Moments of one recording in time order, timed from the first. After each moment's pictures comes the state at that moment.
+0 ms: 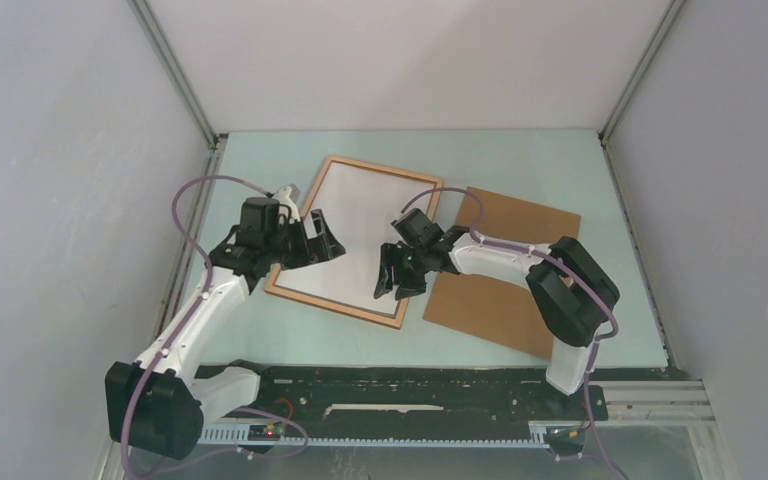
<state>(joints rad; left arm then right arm) -0.23 1.09 0.84 -0.49 0.30 -0.46 0.79 1.81 1.17 -0.36 -0.35 0.77</state>
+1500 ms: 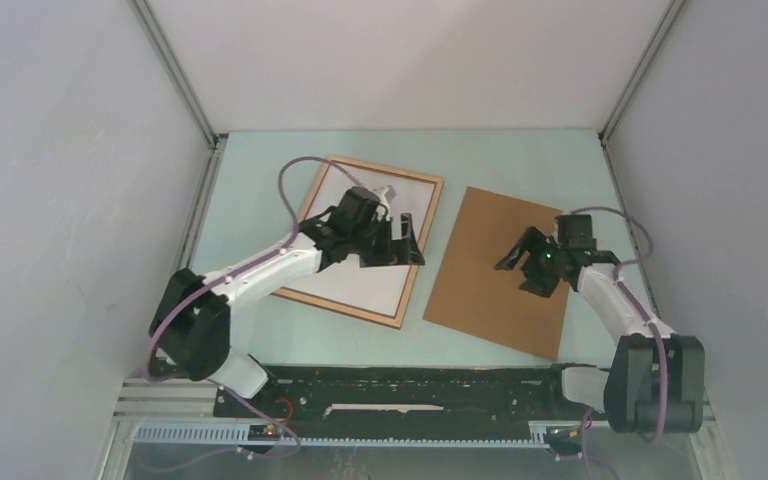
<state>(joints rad) -0.65 1.46 1.04 -0.37 0.26 -0.64 0.05 1.24 0.72 -0.49 -0.33 0.63</state>
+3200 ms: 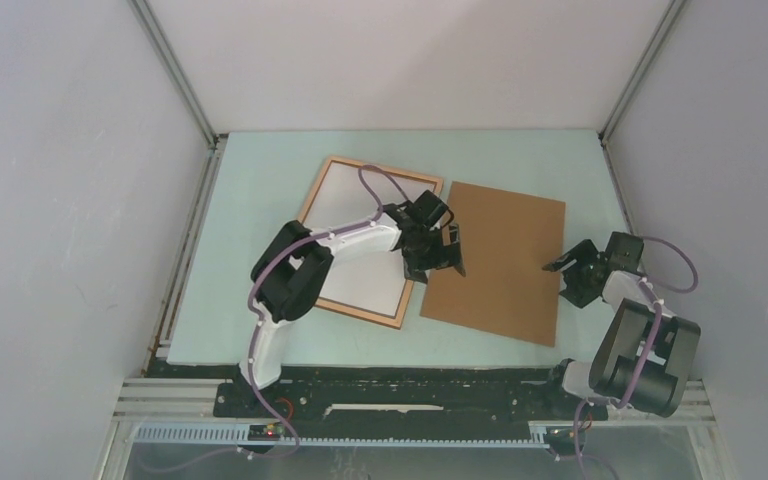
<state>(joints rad) -0.83 2.10 1.57 -0.55 0.23 -0.89 -0.41 1.33 0.59 -0.31 -0.30 0.62</state>
